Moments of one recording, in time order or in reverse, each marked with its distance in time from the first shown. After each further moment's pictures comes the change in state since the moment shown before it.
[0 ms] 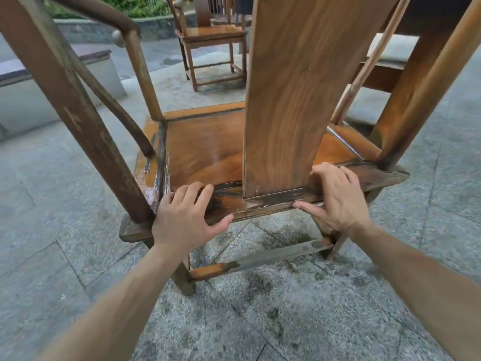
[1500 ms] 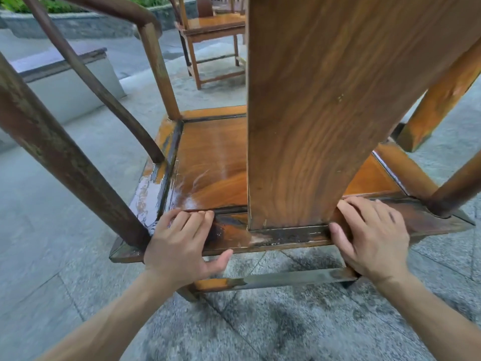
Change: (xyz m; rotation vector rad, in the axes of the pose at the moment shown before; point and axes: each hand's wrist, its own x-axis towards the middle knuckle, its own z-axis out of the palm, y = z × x) left_hand 0.049 -0.089 0.062 -0.054 0.158 0.228; right_hand 0.052 -0.027 0.054 -0.164 0.287 0.035
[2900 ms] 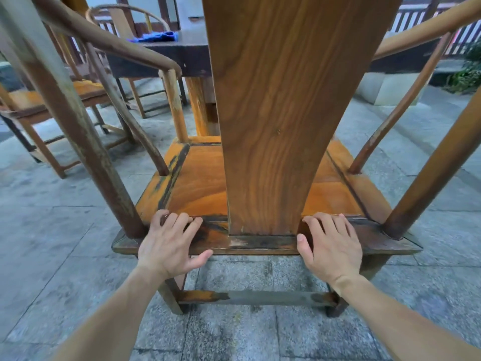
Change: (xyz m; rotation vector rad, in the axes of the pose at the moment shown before) left_hand 0.272 -0.160 0.321 -0.279 -0.063 0.469; right_hand 0.167 -0.011 0.155 -0.466 -0.204 0.612
